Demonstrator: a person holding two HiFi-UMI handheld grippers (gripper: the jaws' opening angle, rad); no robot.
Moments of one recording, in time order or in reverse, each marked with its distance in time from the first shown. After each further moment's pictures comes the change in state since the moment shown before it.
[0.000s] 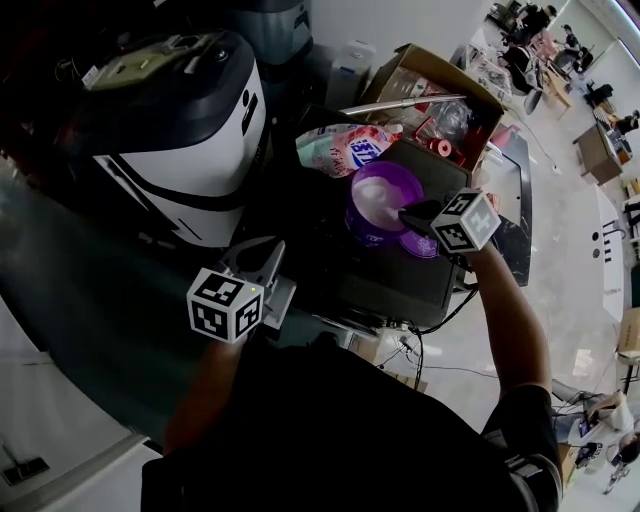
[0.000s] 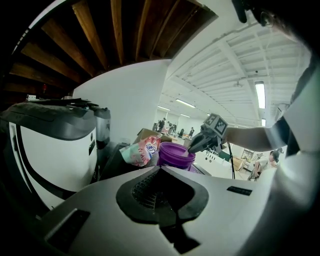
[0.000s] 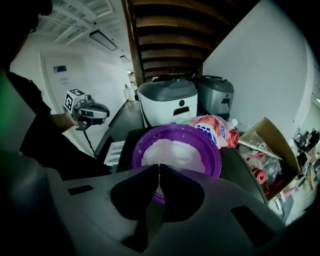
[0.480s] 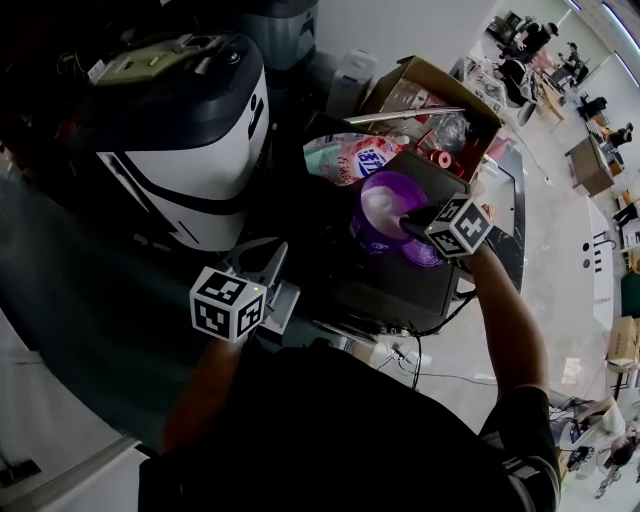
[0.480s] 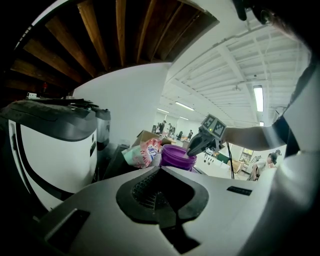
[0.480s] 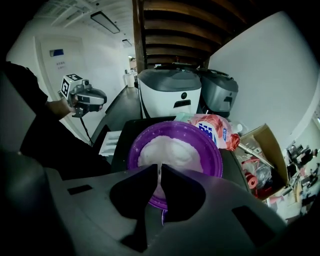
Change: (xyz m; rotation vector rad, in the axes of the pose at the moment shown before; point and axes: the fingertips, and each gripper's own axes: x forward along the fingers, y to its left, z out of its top) left arm -0.008 0.017 0.002 -0.009 -0.026 -0.022; right arm 0.012 0.000 0.005 -0.083 0.140 -0.075
